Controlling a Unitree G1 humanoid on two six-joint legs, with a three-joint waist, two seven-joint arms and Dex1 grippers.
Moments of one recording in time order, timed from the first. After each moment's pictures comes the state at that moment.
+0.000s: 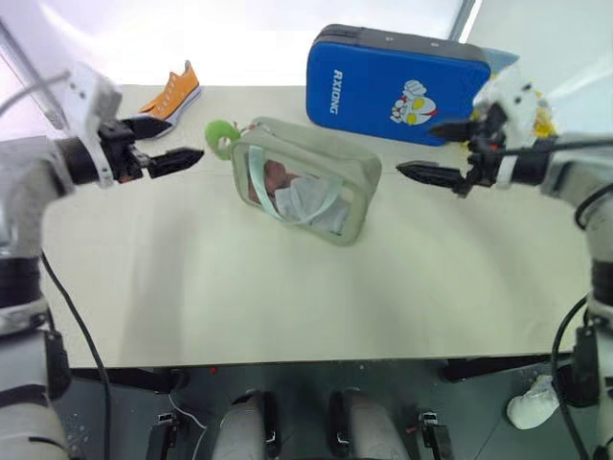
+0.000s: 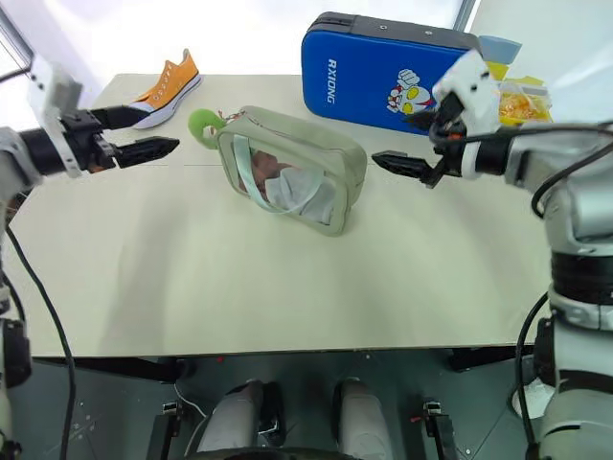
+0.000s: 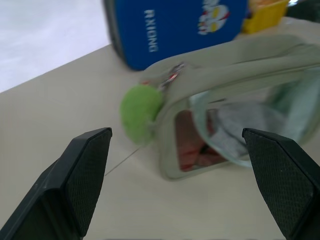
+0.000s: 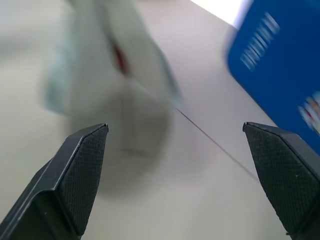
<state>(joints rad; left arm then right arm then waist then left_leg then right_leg) -0.84 0.92 0.16 0.13 -0.49 0.75 -1.03 -0.91 -0.89 -0.06 -0.12 0.49 0.94 0.98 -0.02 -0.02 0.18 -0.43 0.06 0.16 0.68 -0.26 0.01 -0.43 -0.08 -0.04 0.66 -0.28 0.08</state>
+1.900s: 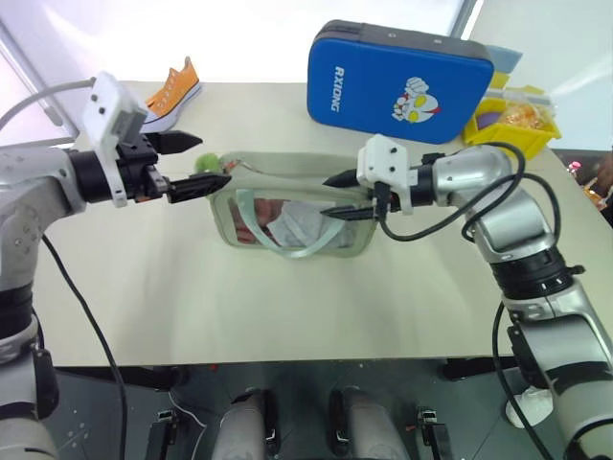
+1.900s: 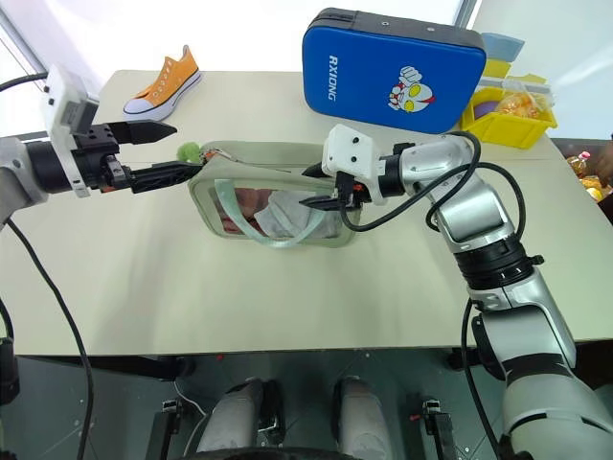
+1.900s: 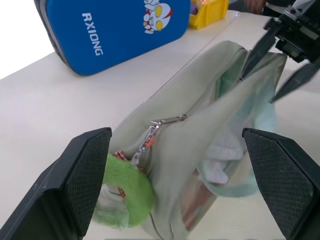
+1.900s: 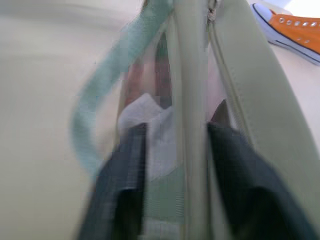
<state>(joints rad) -0.69 0.94 0.21 -0.21 -0.64 0.88 -0.92 -0.91 -0.66 0.25 0.00 0.22 0.40 1.17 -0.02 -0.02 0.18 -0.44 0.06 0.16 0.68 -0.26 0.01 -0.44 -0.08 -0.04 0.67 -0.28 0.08</state>
